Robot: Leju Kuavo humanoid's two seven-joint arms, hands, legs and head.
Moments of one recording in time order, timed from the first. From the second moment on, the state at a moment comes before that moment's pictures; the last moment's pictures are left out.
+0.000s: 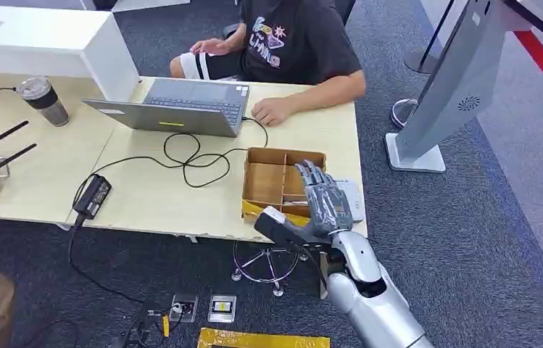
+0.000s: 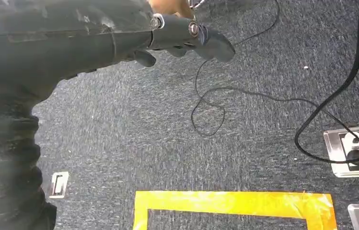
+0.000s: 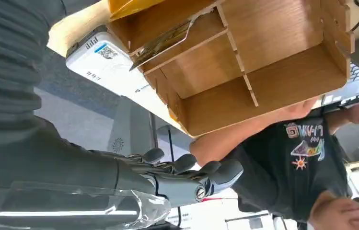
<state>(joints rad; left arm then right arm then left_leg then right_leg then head) -0.21 0.12 -0.84 -0.18 0.47 0.54 0.09 -0.48 0.07 0.58 -0.96 1.25 -0.19 -0.04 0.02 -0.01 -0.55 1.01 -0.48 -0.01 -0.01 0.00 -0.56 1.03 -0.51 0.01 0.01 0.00</state>
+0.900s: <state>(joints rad) -0.21 0.12 -0.84 -0.18 0.46 0.54 0.10 -0.49 0.08 0.58 -0.91 1.26 -0.16 -0.02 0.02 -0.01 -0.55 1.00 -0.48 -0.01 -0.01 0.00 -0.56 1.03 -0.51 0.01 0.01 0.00</state>
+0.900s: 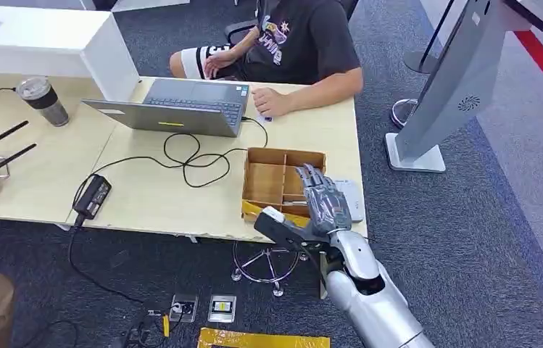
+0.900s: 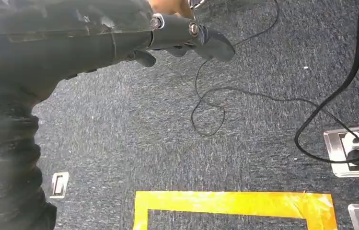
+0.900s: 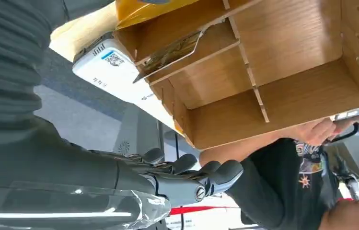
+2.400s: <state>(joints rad) -0.21 0.12 -0.84 -0.18 0.46 0.53 0.10 -0.52 0.08 0.58 -0.81 1.29 -0.20 -0.01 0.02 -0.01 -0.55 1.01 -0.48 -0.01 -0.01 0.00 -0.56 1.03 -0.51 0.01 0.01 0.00</state>
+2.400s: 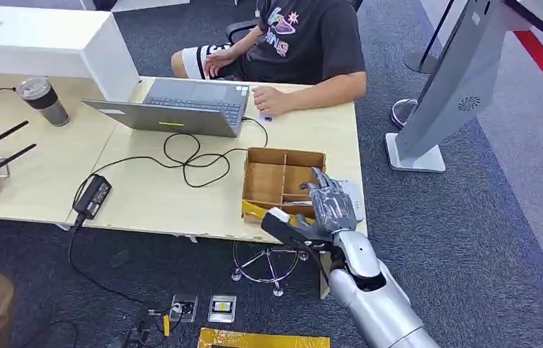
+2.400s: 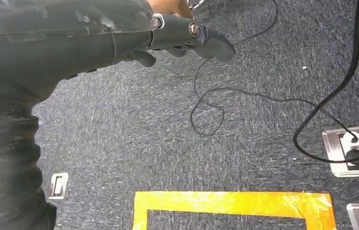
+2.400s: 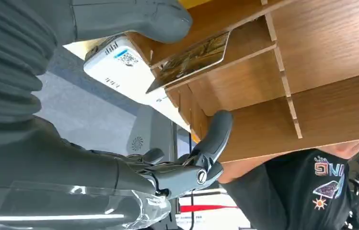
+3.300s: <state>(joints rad) -0.22 0.12 -0.84 -0.18 0.45 0.52 0.10 -0.56 0.07 0.58 -0.74 1.30 -0.22 -0.01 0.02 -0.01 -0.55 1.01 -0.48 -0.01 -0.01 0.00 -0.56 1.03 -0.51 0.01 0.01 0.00</state>
